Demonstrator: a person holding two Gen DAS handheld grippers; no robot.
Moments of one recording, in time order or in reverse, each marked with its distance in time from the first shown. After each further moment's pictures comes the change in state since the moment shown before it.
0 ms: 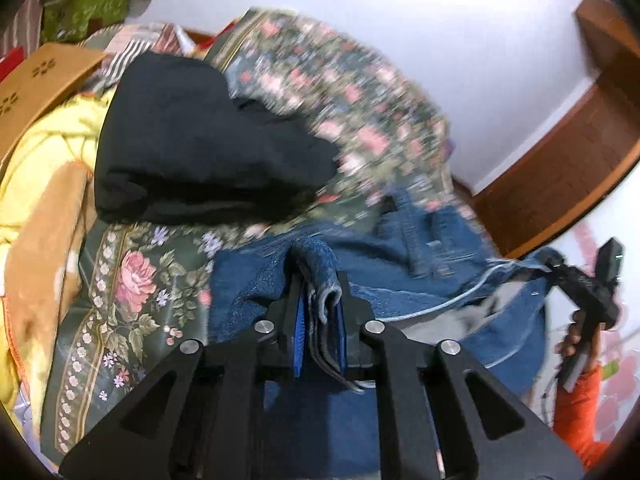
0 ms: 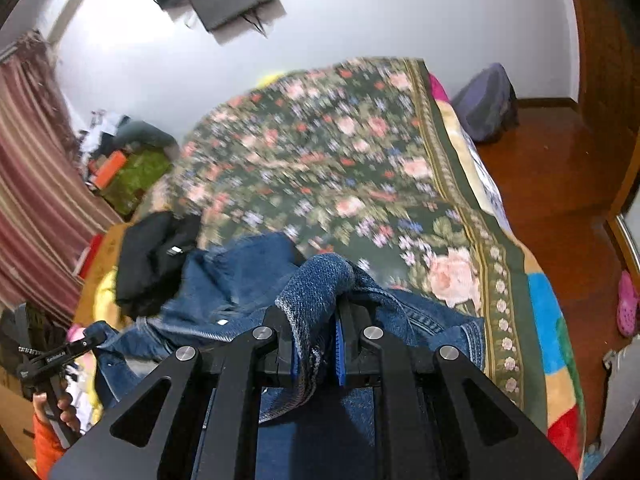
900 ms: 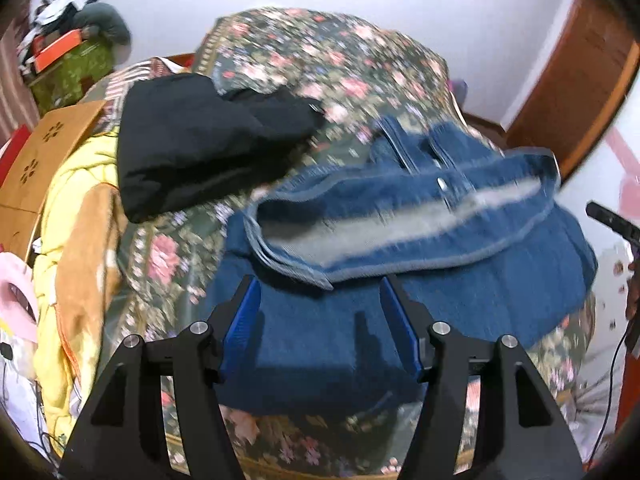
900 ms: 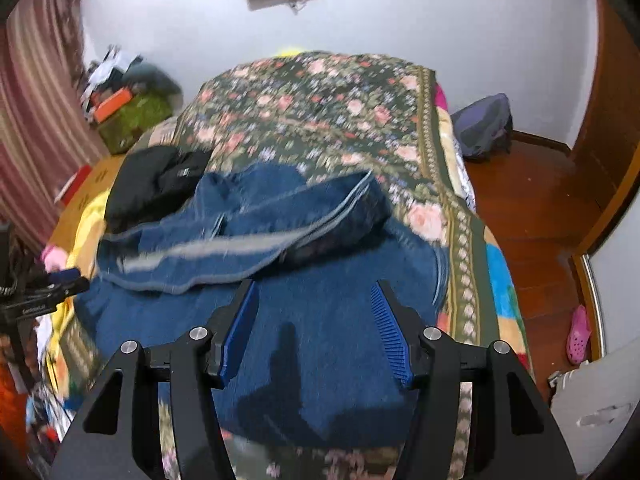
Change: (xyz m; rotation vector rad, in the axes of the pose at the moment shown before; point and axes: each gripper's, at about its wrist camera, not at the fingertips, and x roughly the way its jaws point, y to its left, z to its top) left arm -0.019 -0.063 -0.062 0.271 0.049 0.185; right arm -0.056 0.033 -0.062 -0.237 0.071 -0.100
